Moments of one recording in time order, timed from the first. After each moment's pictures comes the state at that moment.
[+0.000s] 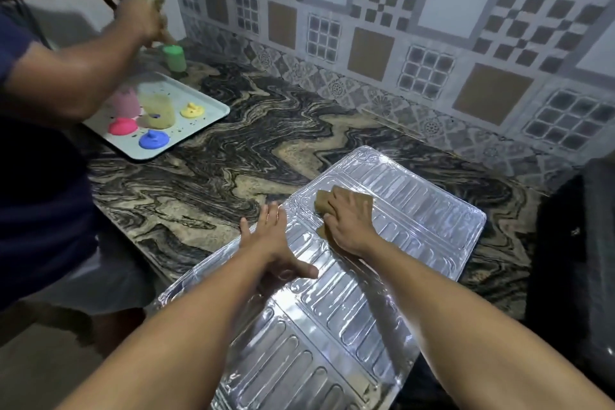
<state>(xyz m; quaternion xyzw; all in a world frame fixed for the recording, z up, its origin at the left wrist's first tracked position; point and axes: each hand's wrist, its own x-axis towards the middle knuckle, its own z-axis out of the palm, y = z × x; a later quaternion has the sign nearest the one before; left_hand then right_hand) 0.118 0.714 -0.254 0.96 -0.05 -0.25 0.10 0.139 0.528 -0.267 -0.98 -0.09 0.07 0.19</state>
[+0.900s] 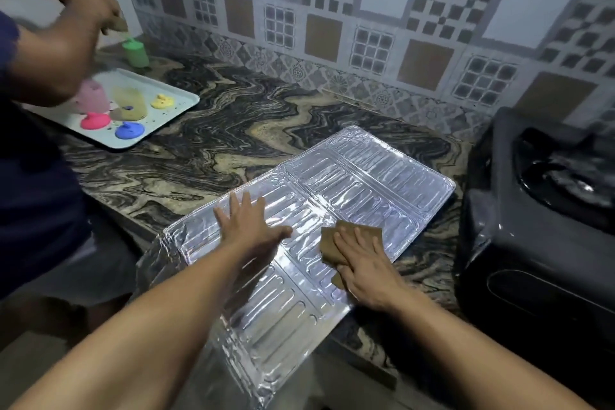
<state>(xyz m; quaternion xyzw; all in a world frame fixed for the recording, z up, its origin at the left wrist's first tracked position) 0.054 0.724 -0.258 0.99 -0.05 -0.09 0.13 -0.066 0.505 -0.265 -0.98 -0.06 0.11 0.12</state>
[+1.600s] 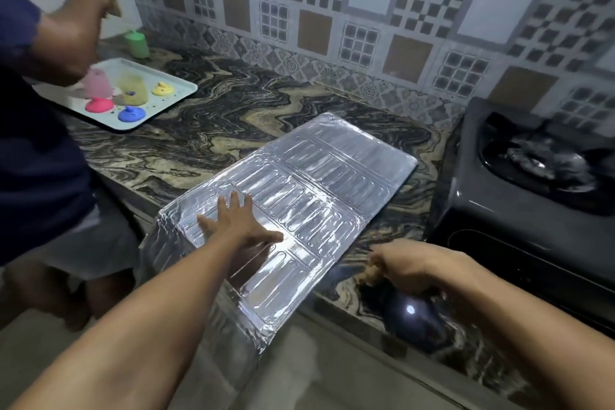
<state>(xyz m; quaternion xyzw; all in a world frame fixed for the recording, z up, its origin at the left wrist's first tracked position) -0.007 0.733 -0.252 0.98 -0.01 -0.19 0.08 -0.136 0.467 -0.174 -0.95 -0.05 0.31 -0.01</state>
